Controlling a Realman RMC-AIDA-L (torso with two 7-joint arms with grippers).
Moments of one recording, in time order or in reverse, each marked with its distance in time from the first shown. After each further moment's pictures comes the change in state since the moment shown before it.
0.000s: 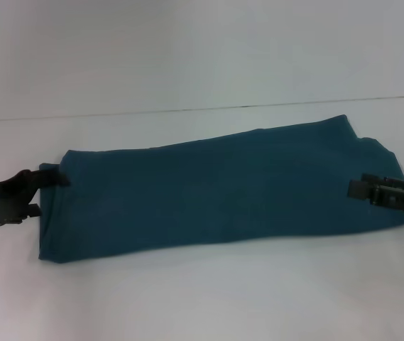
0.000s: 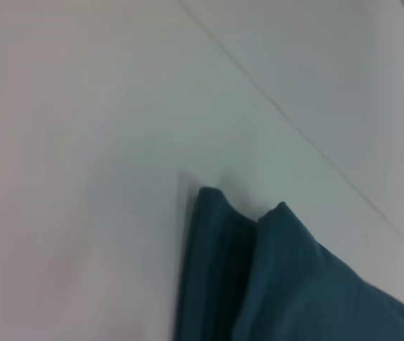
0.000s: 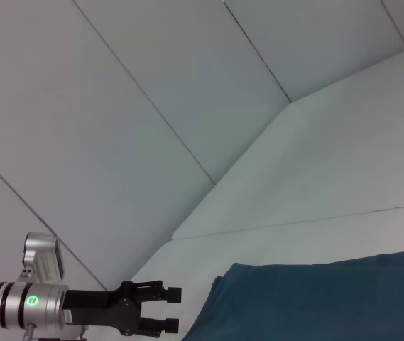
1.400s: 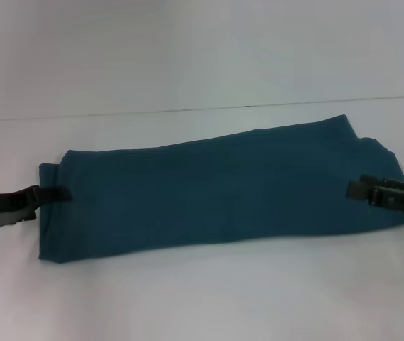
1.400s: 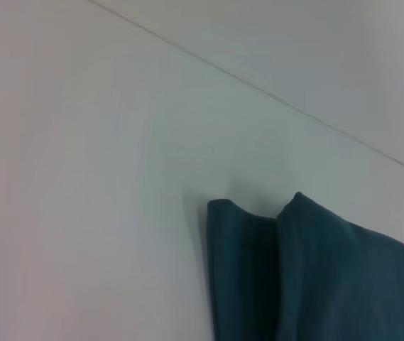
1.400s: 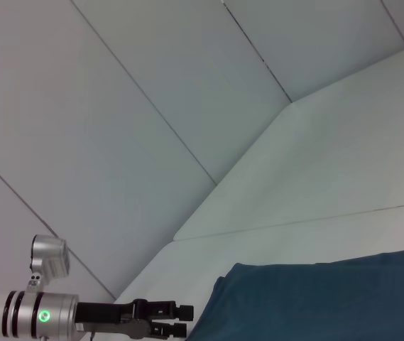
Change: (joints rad) left arm 0.005 -0.033 0.056 0.000 0.053 -0.110 0.197; right arm 0.001 -0.002 0.000 0.017 0.003 0.003 -0.005
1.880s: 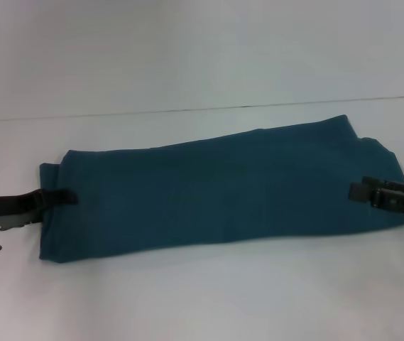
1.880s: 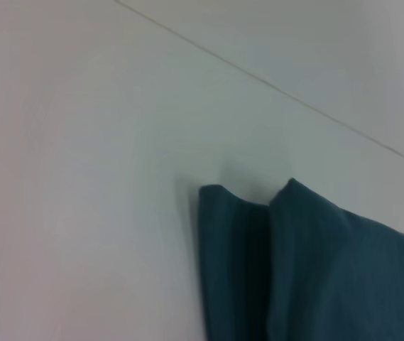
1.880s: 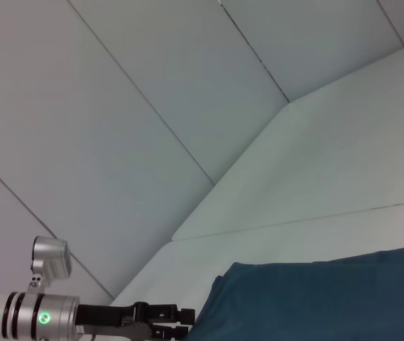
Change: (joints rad) left arm -0.009 -0.002 0.013 -0.022 -0.002 0.003 -0.001; right arm -0.008 0.000 0.000 0.000 0.001 0.000 -0.002
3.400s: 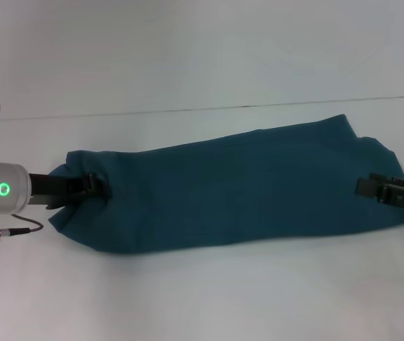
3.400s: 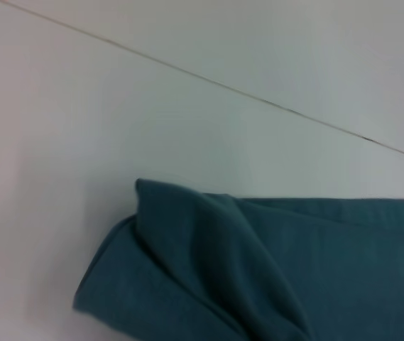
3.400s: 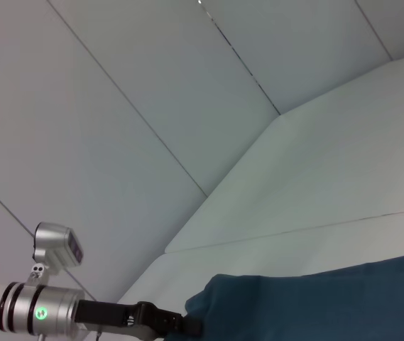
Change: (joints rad) left arm -0.095 -0.013 0.079 0.015 -0.015 0.100 -0.018; right arm -0.005 0.000 0.029 0.003 0.001 -0.001 0.001
